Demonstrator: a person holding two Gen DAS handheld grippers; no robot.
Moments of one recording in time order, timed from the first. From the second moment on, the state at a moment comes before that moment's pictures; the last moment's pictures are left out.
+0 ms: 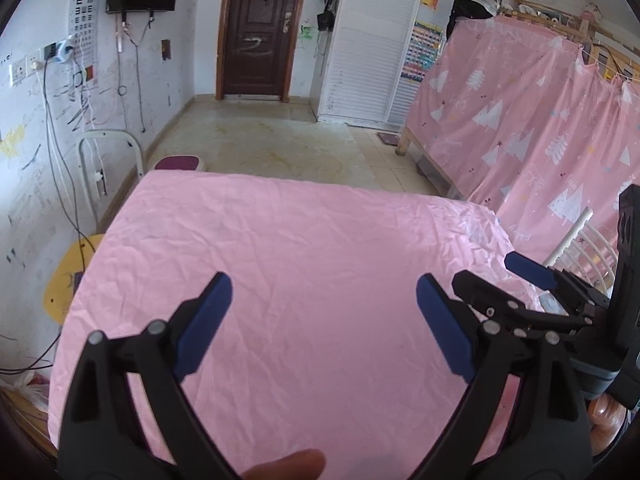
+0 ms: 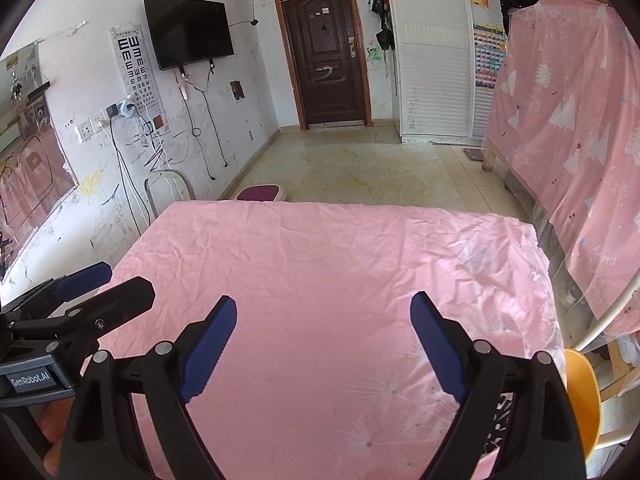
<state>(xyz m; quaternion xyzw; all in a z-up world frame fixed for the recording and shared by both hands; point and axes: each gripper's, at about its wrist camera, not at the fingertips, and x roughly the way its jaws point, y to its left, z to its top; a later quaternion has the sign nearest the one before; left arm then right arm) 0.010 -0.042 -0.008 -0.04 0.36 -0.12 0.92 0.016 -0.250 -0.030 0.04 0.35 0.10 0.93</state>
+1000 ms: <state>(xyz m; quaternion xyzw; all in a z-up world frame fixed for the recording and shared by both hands) 0.012 -0.033 -0.012 -0.04 0.36 -0.11 0.92 0.018 -0.244 -0.033 0.03 0.36 0.10 0.93</state>
